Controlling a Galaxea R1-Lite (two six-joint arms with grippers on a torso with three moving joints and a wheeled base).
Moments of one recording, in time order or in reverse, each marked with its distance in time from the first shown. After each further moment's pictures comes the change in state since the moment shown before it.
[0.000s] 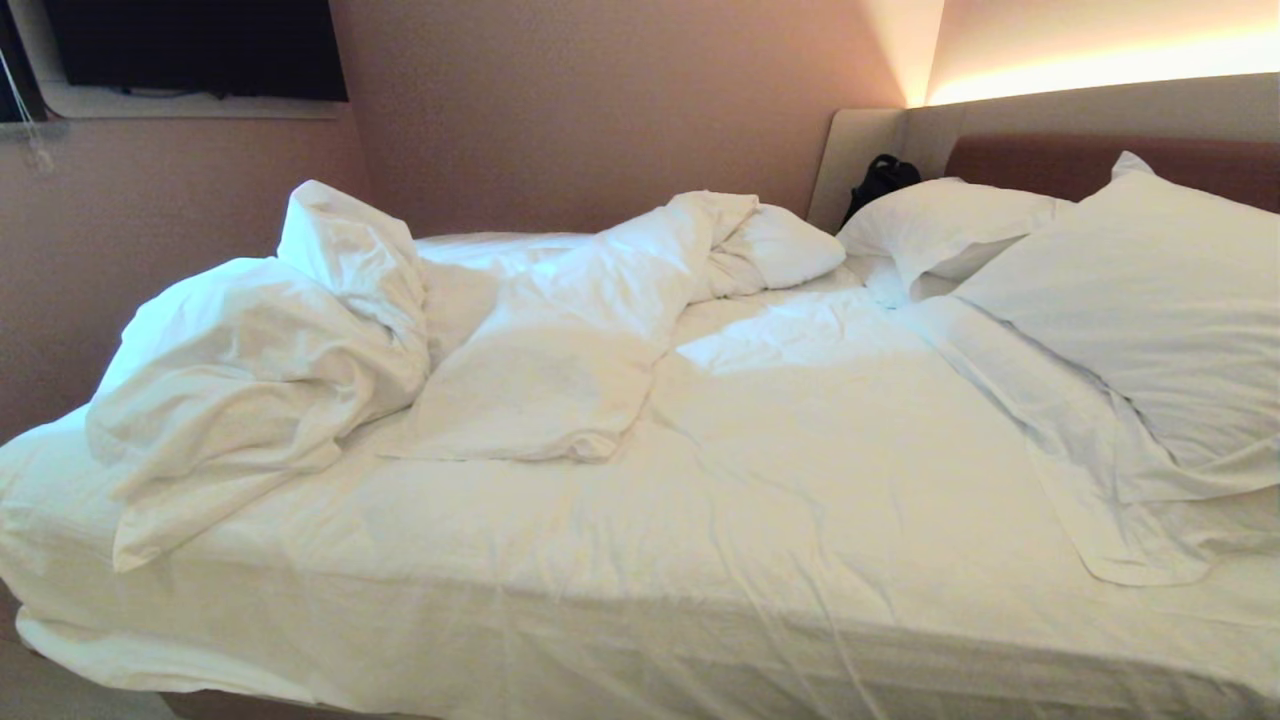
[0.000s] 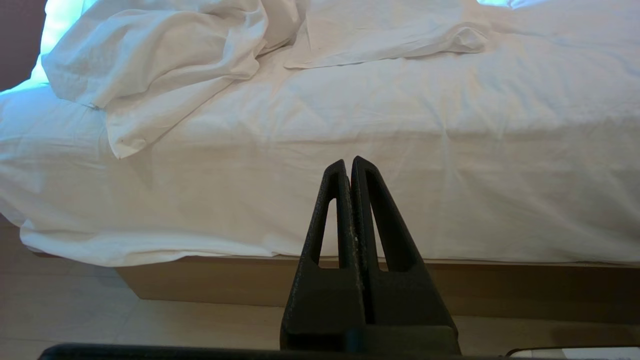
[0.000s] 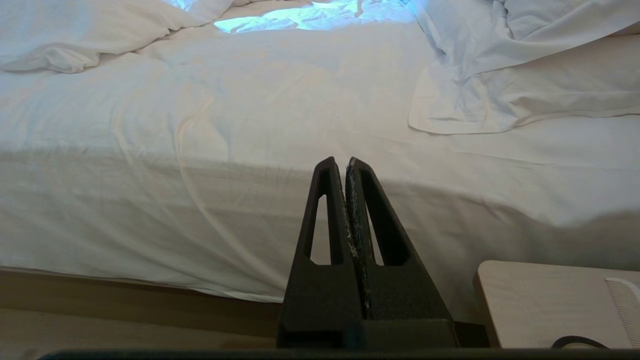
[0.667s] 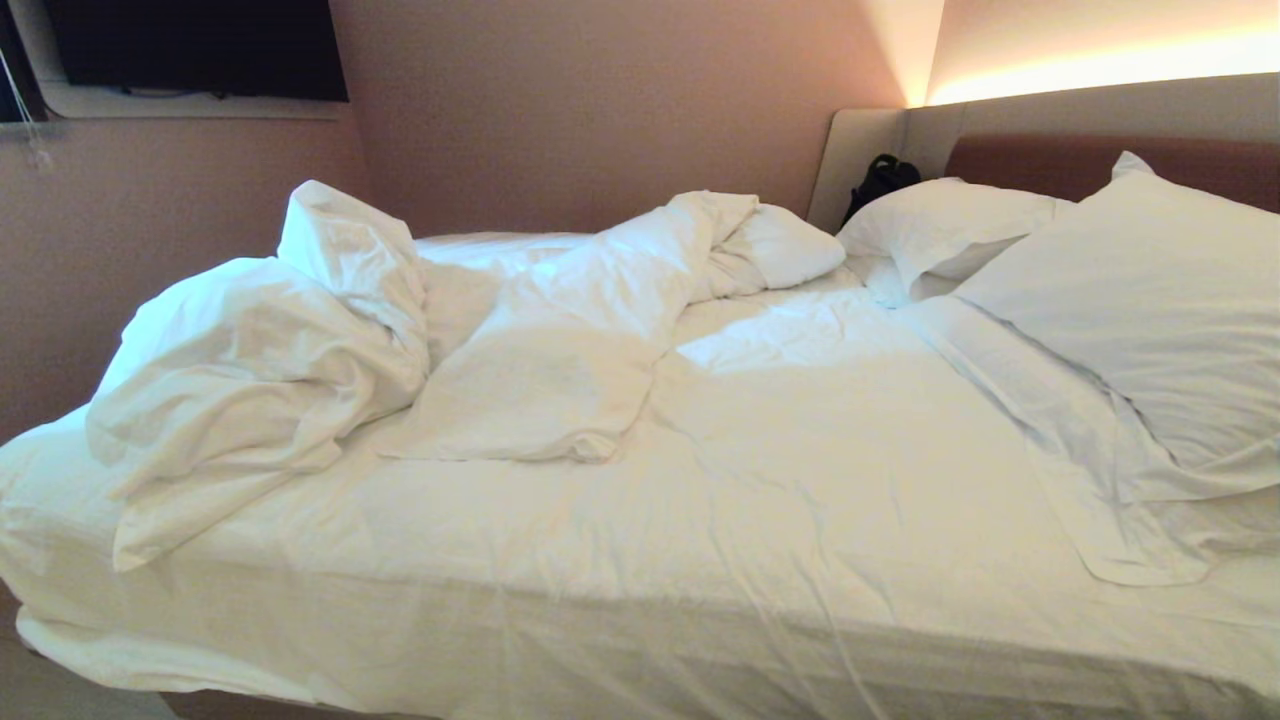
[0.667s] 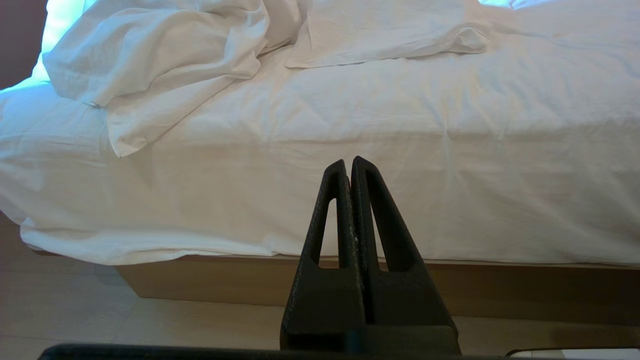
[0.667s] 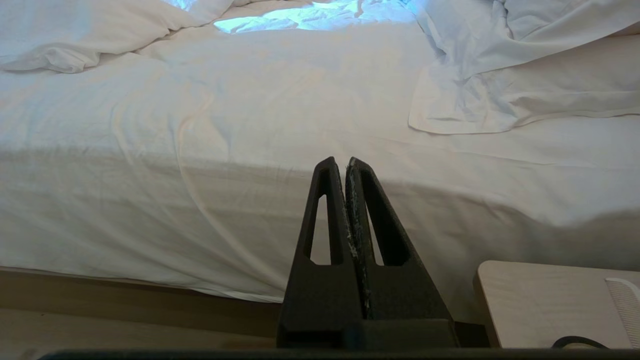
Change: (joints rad) left arm 0.000 0.000 0.000 0.001 0.004 -0.004; right arm 0.000 0.000 0.000 0.000 0.000 0.000
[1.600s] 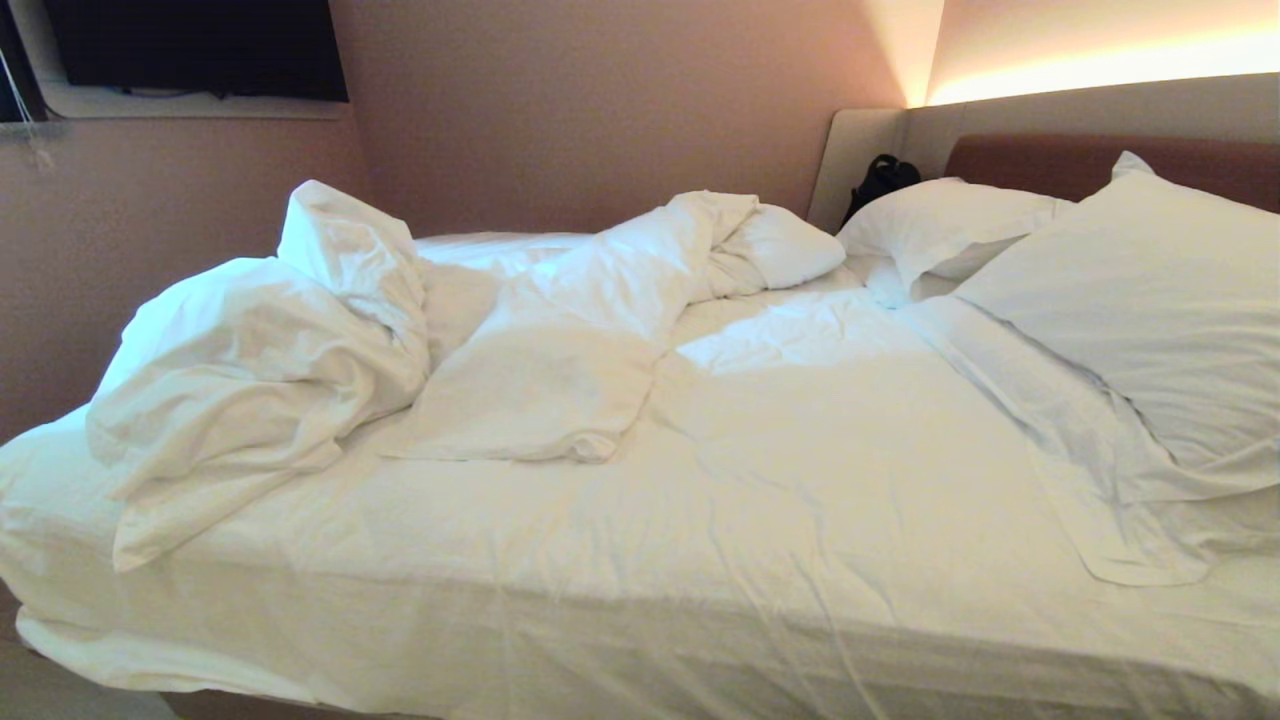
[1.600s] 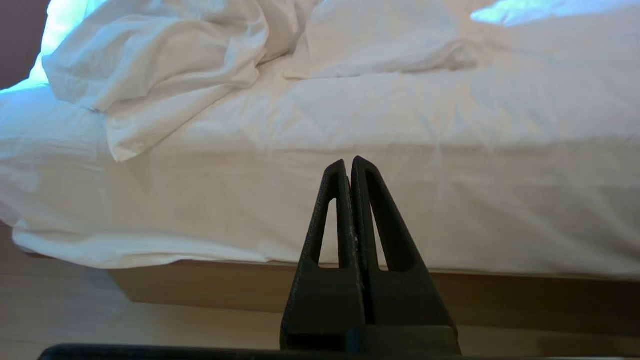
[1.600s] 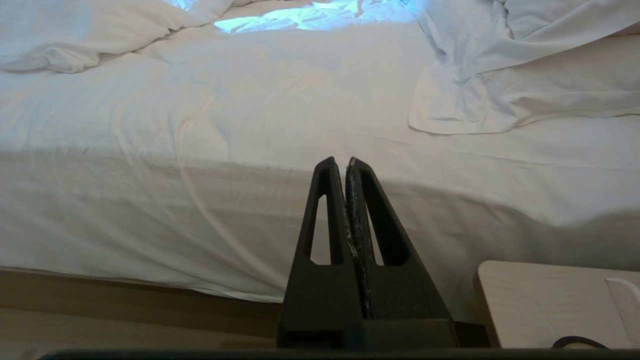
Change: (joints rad) left arm 0.000 0.002 -0.047 0.029 -0.004 -0.029; right arm 0.000 0.000 0.000 0.000 0.000 0.000
